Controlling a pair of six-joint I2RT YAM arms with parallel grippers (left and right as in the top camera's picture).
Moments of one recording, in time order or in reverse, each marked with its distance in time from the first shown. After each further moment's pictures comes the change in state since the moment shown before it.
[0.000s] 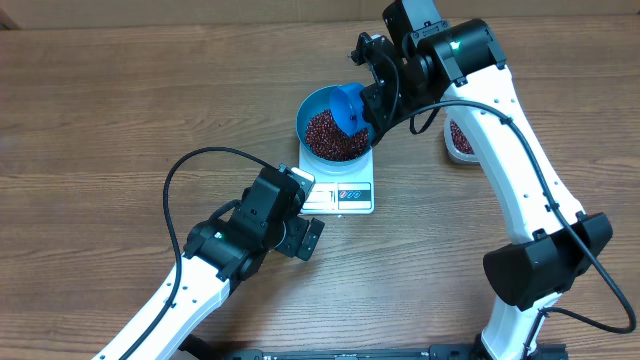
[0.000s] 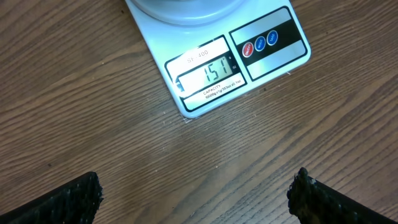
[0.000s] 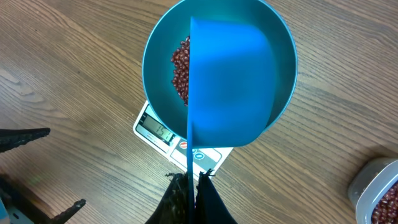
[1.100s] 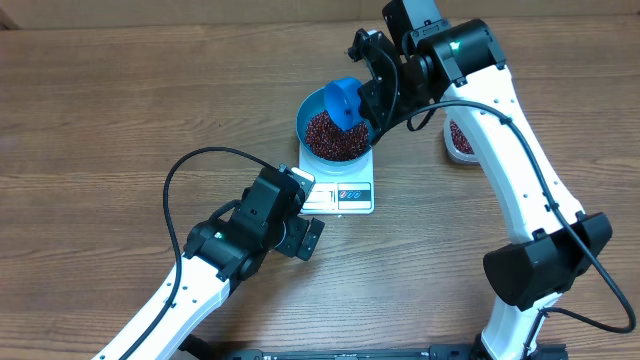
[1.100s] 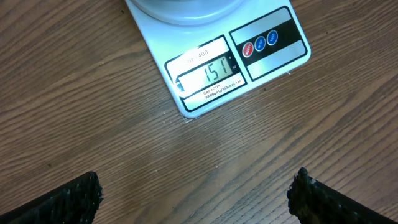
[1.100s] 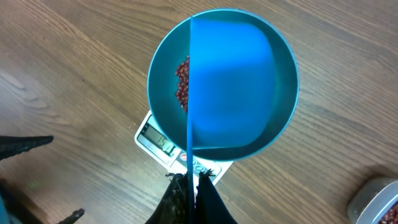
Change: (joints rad) left arm 0.000 0.000 0.000 0.000 0.000 0.000; right arm 0.000 0.000 -0.023 0.061 -0.015 -0.023
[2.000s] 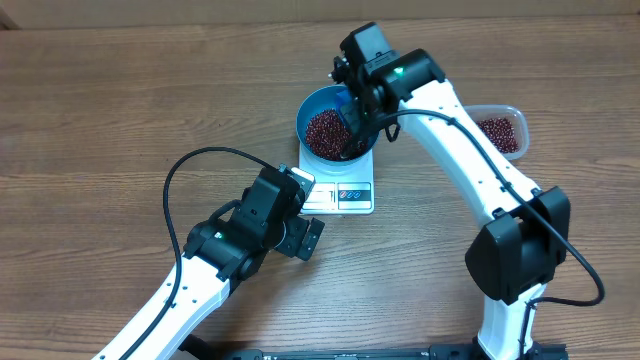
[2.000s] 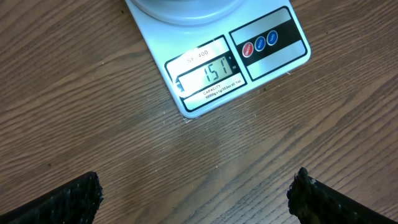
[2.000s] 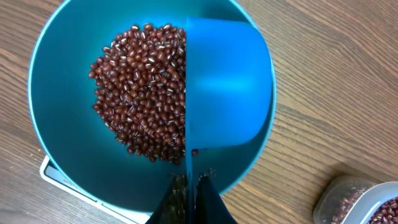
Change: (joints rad) left arm 0.000 0.000 0.000 0.000 0.000 0.000; right arm 0.102 0.069 -0.182 0.208 0.332 0.069
